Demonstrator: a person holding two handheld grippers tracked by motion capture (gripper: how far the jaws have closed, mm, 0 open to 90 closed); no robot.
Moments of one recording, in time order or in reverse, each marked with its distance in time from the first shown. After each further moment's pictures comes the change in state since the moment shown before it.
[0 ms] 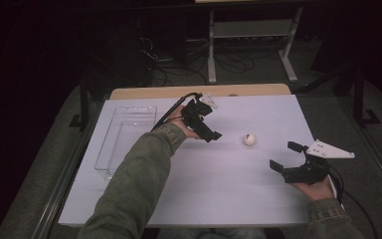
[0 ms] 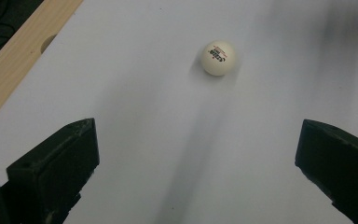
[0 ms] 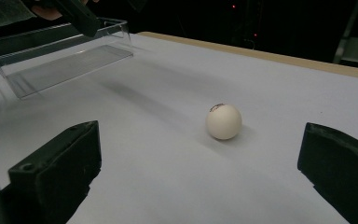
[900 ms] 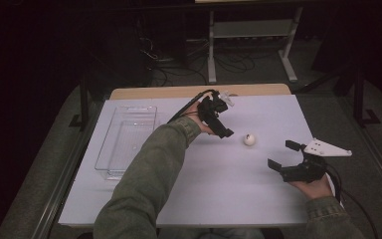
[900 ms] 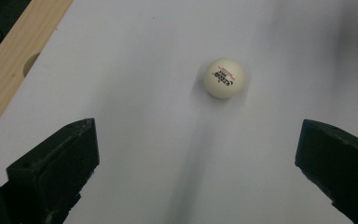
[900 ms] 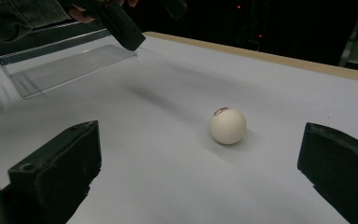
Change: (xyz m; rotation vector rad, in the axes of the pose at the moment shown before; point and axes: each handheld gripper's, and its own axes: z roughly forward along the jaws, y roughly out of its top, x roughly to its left) left arm 0.003 0.033 0.039 0.039 -0.027 0.059; right arm 0.000 0.002 0.005 0.001 0.016 -0.009
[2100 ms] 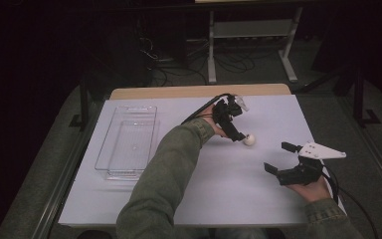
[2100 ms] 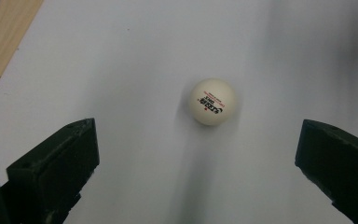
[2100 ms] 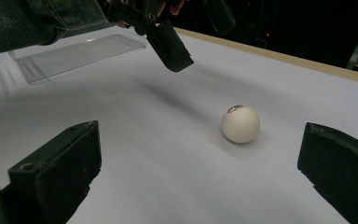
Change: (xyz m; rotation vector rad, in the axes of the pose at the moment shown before) left arm -0.006 0.017 0.039 0.018 -0.048 0.051; right arm 0.009 -0.001 0.005 0.027 0.020 -0.059
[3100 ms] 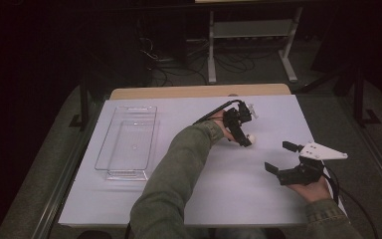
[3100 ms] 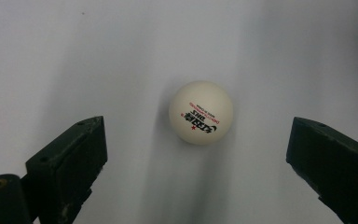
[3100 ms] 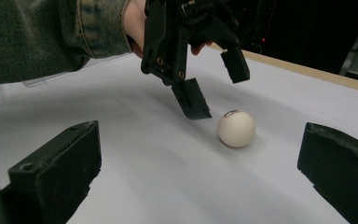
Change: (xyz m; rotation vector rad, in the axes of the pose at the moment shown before) left arm 0.001 0.010 0.048 0.104 -0.102 0.033; right arm 0.001 0.002 -0.003 -0.016 -0.016 -0.014
